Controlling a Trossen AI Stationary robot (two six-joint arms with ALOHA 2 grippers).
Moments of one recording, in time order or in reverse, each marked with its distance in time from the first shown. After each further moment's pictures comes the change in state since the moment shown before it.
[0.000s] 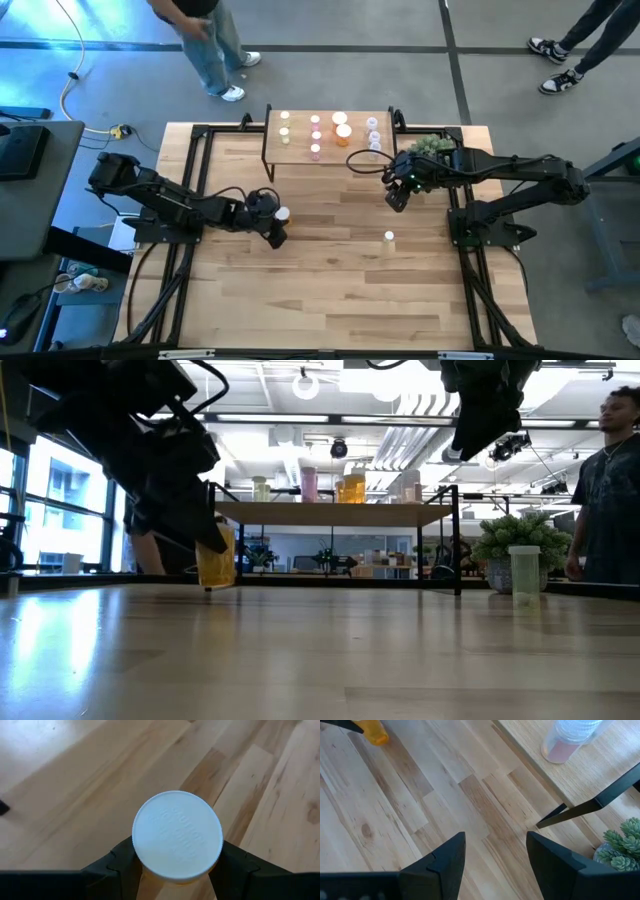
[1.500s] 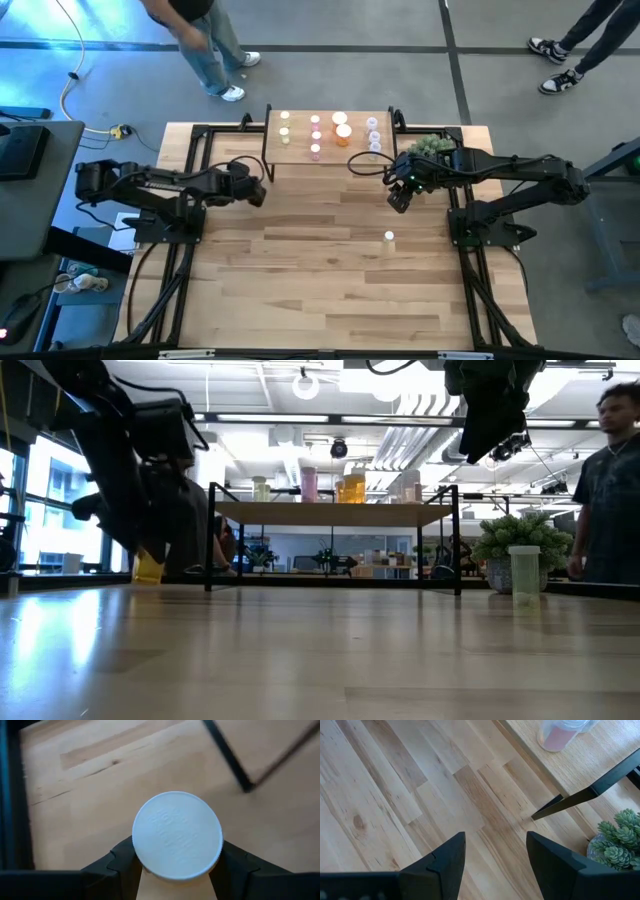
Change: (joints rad) left arm 0.379 -0.148 0.000 -0.574 -0.155 -0.212; right arm 0.000 0.000 0.000 -0.043 0.000 0.000
